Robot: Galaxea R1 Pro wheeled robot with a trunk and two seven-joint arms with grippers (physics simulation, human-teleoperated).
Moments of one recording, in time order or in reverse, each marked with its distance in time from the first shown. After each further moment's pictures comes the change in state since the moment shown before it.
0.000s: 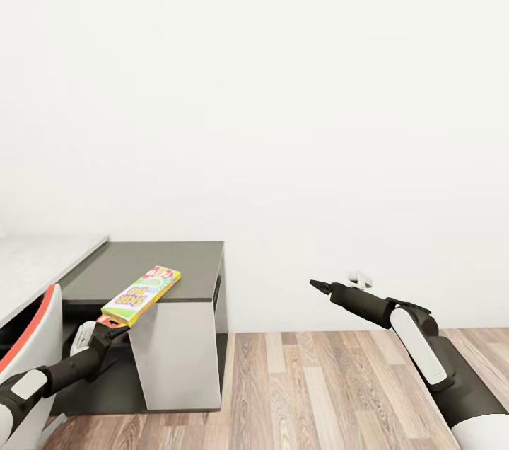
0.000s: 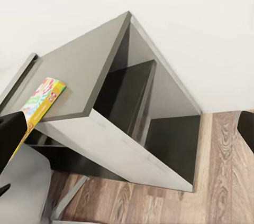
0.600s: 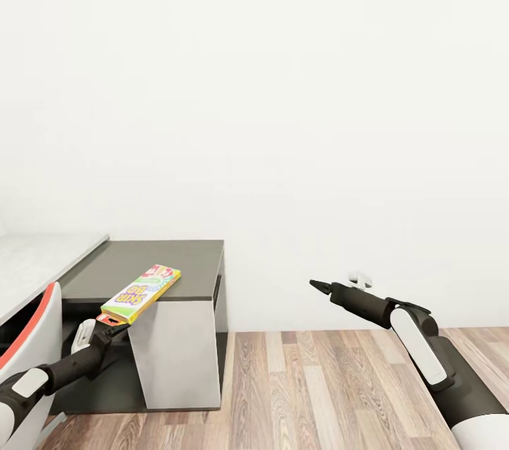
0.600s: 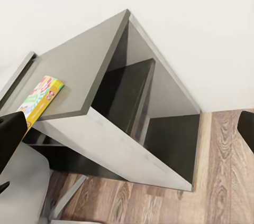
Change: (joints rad) left arm -0.001 -0.006 0.021 -0.010 0.001 0.009 -0.003; right arm 0.000 0.000 0.001 0.000 0.000 0.000 -0.002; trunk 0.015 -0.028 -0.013
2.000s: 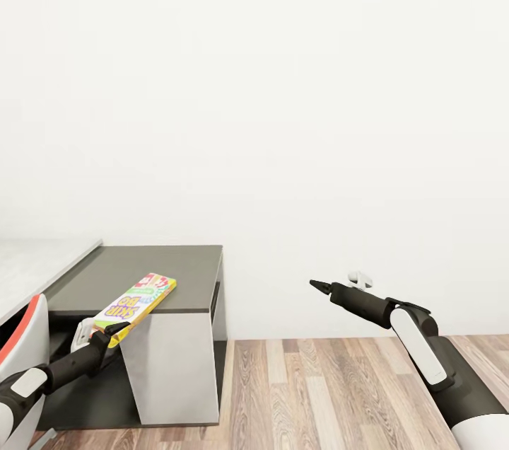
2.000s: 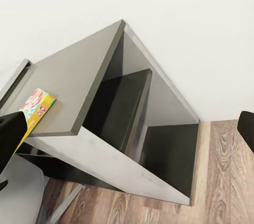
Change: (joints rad) left arm 0.000 0.003 0.000 -0.002 -0.001 0.001 -0.026; right arm 0.000 0.000 0.000 0.000 0.000 -0.002 -0.001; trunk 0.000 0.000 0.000
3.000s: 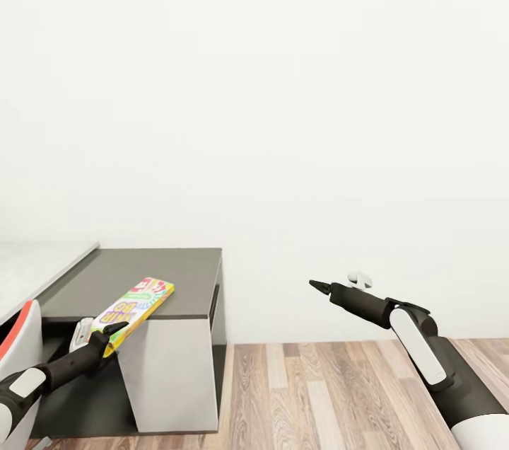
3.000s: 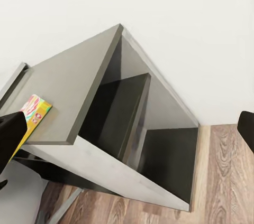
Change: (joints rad) left arm 0.001 0.004 0.001 -0.002 0.001 -0.001 0.000; right arm 0.000 0.001 0.001 0.001 -0.001 0.000 -0.002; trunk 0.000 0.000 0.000
